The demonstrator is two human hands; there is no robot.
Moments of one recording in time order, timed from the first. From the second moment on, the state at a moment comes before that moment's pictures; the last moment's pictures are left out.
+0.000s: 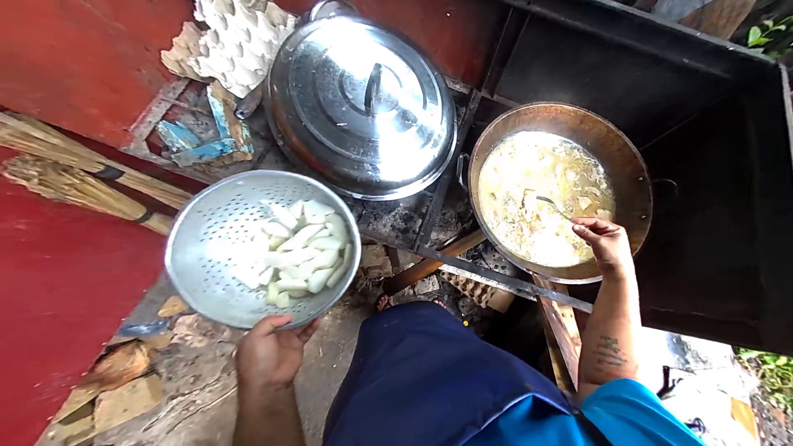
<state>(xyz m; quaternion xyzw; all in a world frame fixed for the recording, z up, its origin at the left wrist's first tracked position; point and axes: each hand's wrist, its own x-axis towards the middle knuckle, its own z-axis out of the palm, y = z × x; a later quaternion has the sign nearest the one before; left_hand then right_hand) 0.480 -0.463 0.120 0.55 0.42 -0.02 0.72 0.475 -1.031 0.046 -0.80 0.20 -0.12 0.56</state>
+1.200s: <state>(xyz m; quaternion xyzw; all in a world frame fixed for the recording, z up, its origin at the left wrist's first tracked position) 0.489 -0.531 0.101 0.59 0.37 -0.21 0.69 0.436 -0.940 0.074 -0.61 0.28 -0.14 0.73</state>
